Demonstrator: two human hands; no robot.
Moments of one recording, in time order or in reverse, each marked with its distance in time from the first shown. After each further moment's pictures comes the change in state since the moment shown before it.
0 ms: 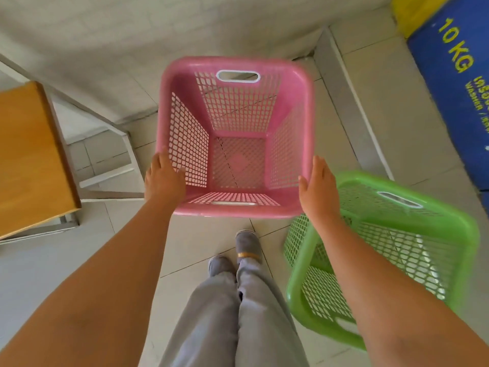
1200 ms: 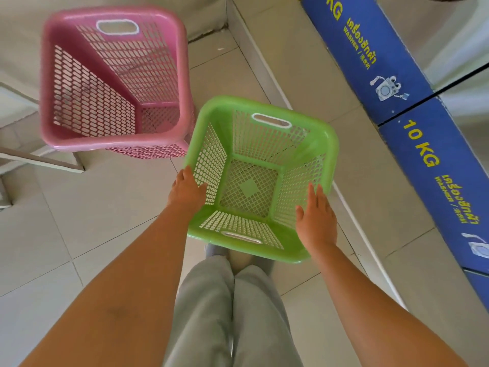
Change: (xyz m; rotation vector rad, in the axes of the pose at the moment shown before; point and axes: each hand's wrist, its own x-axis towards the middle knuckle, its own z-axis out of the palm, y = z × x) left_hand -0.315 0.146 0.198 0.085 -0.307 0.147; right_hand -0.233 0.339 -0.077 -0.119 -0.081 0.157
